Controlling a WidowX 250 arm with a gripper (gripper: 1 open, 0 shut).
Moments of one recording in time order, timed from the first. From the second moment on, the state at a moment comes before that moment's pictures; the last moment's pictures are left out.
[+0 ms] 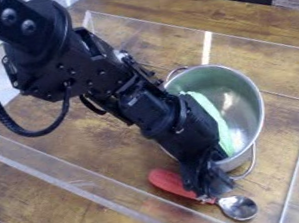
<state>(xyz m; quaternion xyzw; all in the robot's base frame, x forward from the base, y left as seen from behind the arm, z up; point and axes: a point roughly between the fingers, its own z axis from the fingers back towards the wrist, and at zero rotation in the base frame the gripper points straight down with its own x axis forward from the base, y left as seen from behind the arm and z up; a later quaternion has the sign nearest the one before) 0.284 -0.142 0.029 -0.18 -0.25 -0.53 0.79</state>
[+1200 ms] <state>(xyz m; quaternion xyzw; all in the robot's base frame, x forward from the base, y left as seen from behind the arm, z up) 0.285 -0.135 0.031 -0.21 -0.23 -0.51 0.80</state>
